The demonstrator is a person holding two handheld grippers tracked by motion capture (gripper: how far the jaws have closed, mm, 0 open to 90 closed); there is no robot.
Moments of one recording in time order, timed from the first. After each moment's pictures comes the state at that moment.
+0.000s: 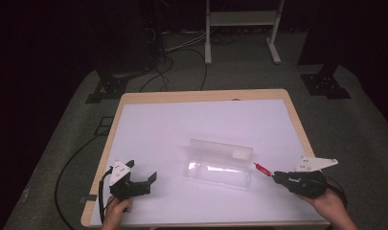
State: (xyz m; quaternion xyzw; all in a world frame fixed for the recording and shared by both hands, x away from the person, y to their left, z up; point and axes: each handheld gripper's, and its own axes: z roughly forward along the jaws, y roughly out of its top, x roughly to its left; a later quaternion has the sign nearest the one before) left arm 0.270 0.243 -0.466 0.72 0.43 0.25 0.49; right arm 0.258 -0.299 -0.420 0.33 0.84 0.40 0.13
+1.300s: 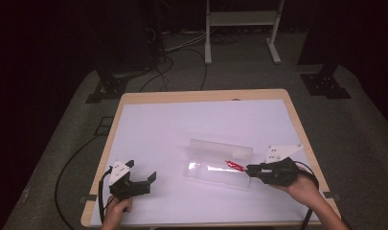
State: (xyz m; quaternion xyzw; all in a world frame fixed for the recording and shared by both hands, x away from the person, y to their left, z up) left arm 0.270 0.243 -0.466 0.71 0.44 0.25 0.49; right arm 0.286 -0.226 -0.393 0.22 0.88 0.41 0.10
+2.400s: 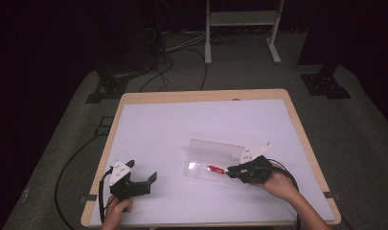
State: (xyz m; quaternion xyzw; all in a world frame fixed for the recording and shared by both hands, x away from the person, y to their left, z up) left arm 0.270 0.243 -0.466 0.72 0.43 0.25 0.49; right arm 0.308 -0.176 -0.419 0.19 0.90 0.39 0.07
